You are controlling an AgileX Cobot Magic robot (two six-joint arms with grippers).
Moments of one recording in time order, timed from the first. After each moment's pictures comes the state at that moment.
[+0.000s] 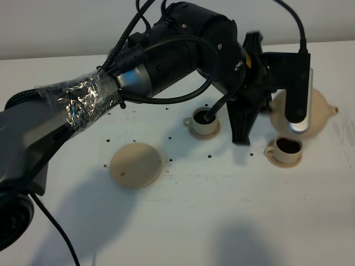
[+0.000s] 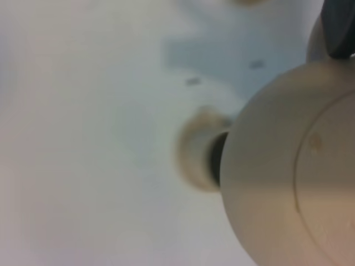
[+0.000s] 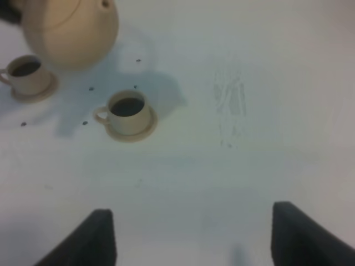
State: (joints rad) left arm -0.83 2.10 -1.91 -0.16 0.85 1.05; right arm -0.05 -0.01 -0.52 0.09 1.12 -0.06
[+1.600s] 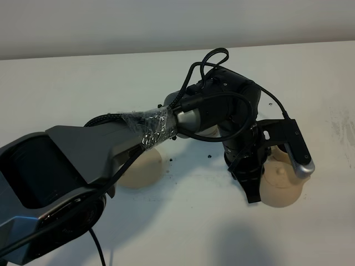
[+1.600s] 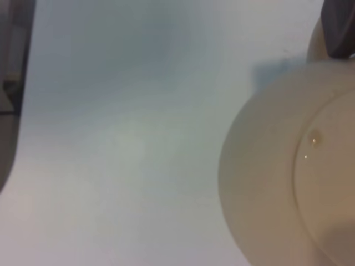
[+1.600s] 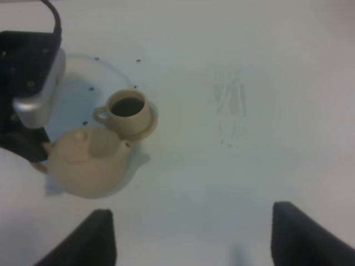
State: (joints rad) left arm -0.86 2.35 -1.91 -0.18 0.99 0.71; right arm -0.05 -0.01 -0.52 0.09 1.12 -0.06
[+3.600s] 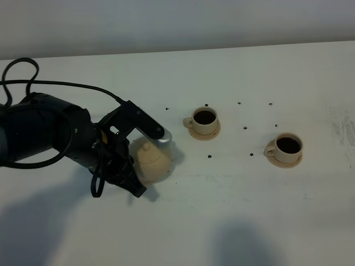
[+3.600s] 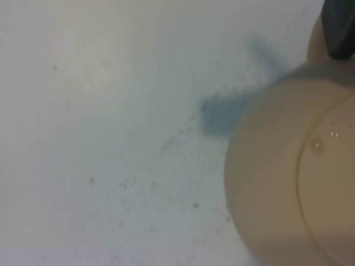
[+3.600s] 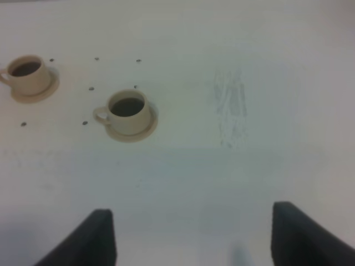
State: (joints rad) left arm -0.52 1.67 -0.93 -0.03 0.52 0.32; right arm -0.05 -0.01 -0.52 0.09 1.12 -0.06
